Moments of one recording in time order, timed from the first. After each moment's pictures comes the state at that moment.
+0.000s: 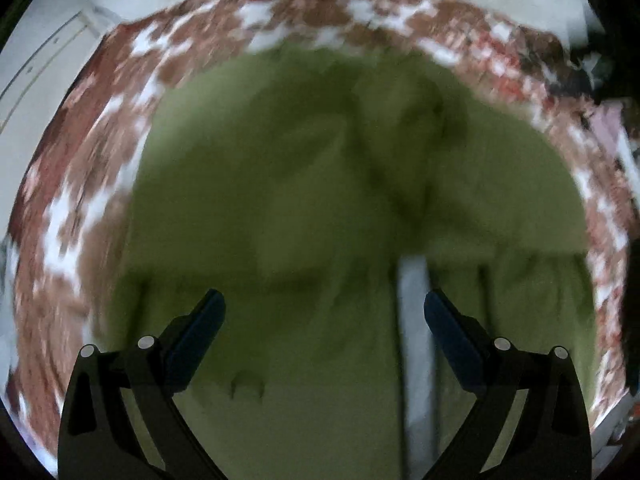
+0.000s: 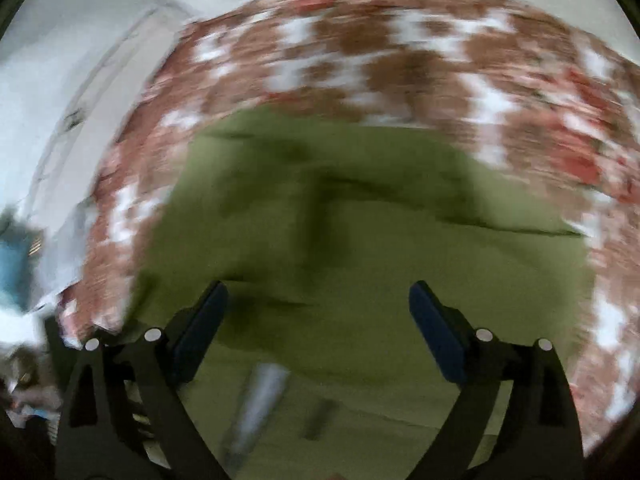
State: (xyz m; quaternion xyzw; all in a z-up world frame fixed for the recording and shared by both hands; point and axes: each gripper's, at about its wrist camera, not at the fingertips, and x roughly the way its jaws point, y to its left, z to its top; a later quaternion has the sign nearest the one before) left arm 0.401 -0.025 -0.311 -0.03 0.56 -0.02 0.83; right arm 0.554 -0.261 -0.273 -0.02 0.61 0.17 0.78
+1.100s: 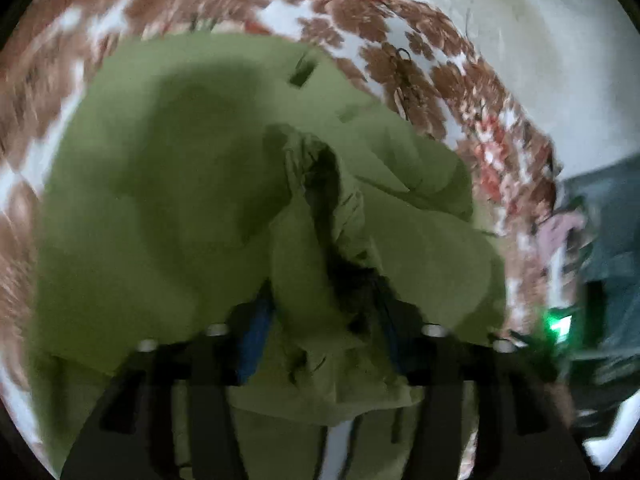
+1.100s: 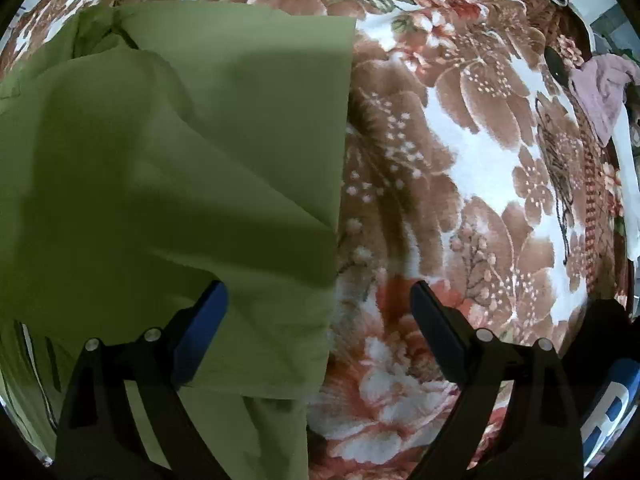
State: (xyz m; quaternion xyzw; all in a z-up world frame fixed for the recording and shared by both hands) left arm 0.492 0.063 -0.362 -0.30 0.58 -0.08 0.75; right arm 0.500 -0.433 -0.402 -0.06 0.68 -0.02 0.73
